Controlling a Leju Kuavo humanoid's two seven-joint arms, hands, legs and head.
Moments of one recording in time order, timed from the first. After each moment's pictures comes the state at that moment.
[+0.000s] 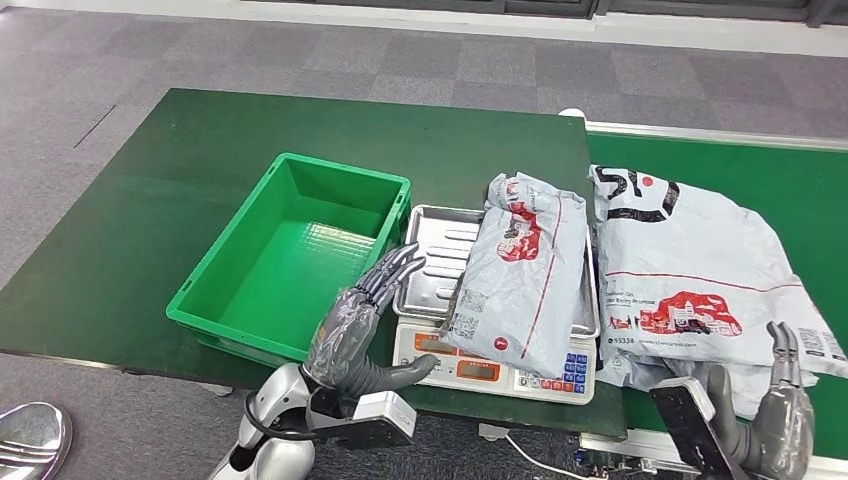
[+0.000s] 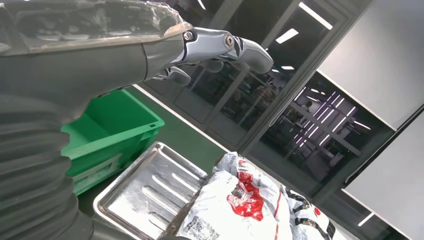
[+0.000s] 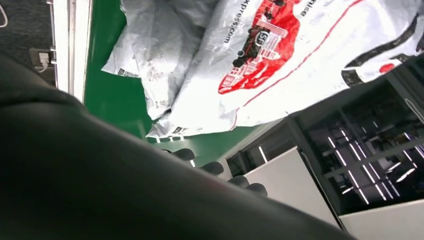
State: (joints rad) left arm -0.09 -0.06 -0.33 -1.58 -1.10 0.26 -0.37; right arm 0.31 0.08 -0.33 -1.99 0.96 -0.22 -0.25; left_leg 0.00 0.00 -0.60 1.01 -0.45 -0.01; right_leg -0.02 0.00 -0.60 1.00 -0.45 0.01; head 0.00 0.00
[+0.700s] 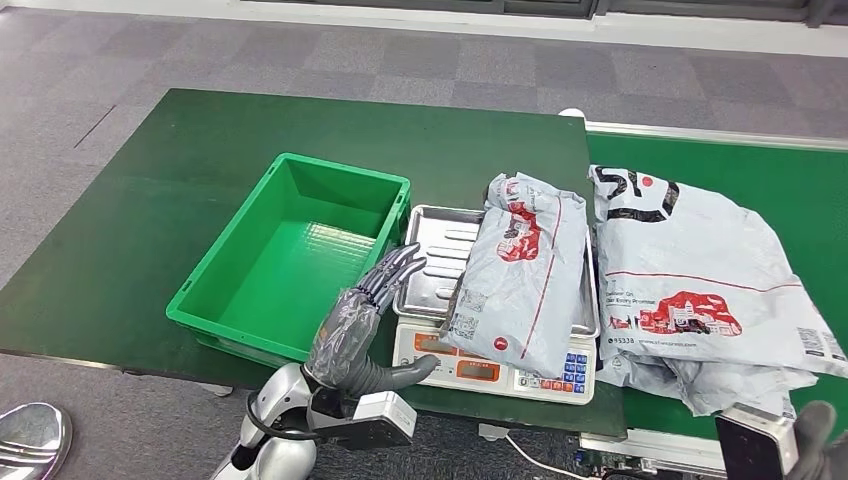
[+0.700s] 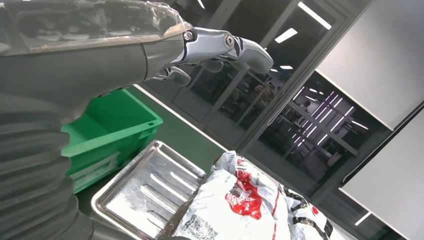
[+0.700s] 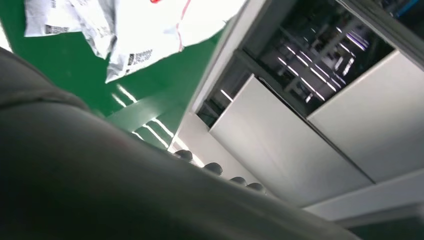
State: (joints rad) left arm -0.09 -0.07 -0.33 -1.57 -1.10 0.26 -0.38; right arm 0.32 0.11 -0.33 -2.09 0.78 -0.53 -0.42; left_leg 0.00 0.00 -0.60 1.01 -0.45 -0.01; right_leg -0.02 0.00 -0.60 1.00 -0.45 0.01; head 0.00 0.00
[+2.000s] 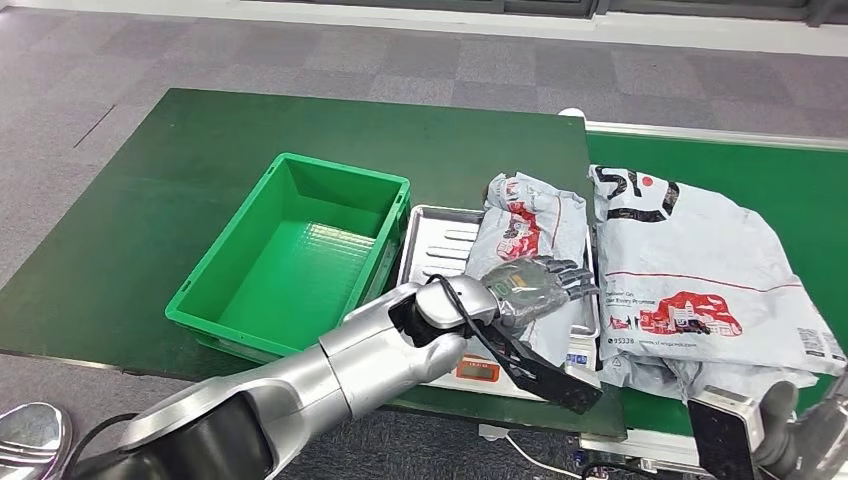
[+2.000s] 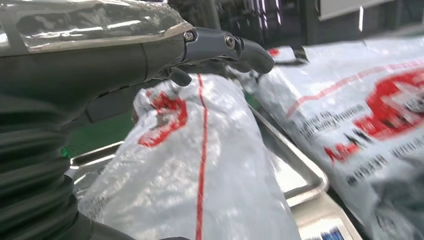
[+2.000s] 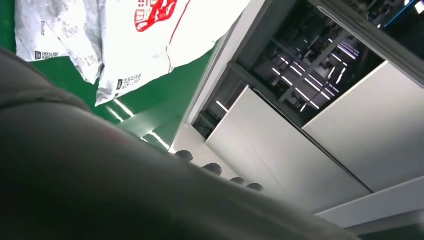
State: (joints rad) left arm -0.93 -0.35 -0.91 -0.66 -1.07 -0.06 -0.16; right arm 0.27 0.12 -0.26 -2.03 0.80 -0.55 -0.41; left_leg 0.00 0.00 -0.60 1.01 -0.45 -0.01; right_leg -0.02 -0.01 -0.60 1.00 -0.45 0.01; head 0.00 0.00
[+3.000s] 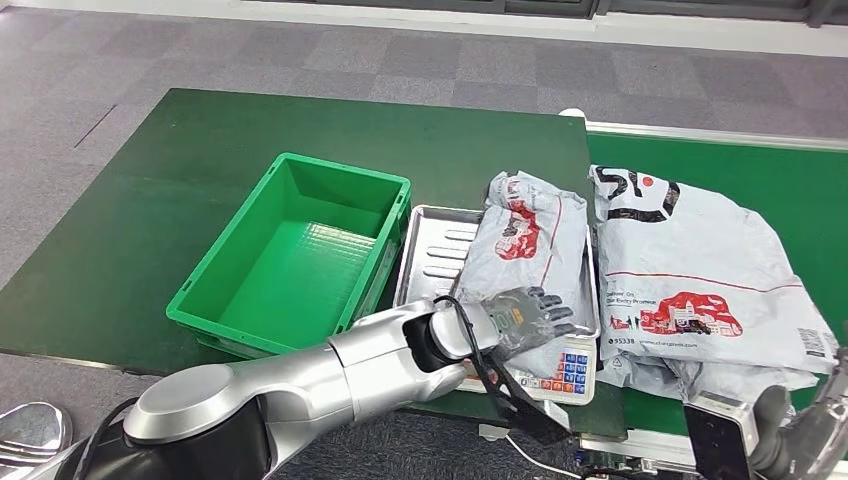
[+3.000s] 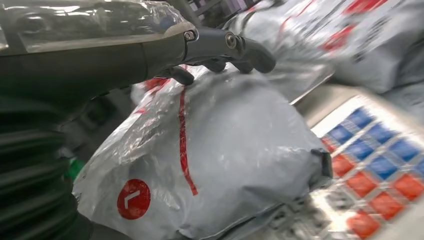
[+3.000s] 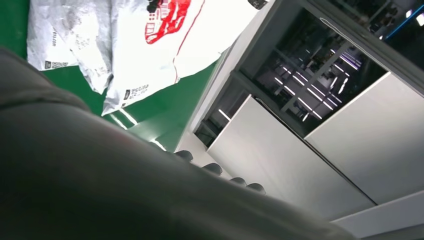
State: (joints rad) left arm -1.00 -0.36 -1.23 -0.56 -1.06 -0.05 -0.06; right arm 0.29 0.12 -0.26 -2.02 0.78 -0.53 -0.42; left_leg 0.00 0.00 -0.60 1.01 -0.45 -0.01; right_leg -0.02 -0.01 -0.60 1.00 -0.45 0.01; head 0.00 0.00
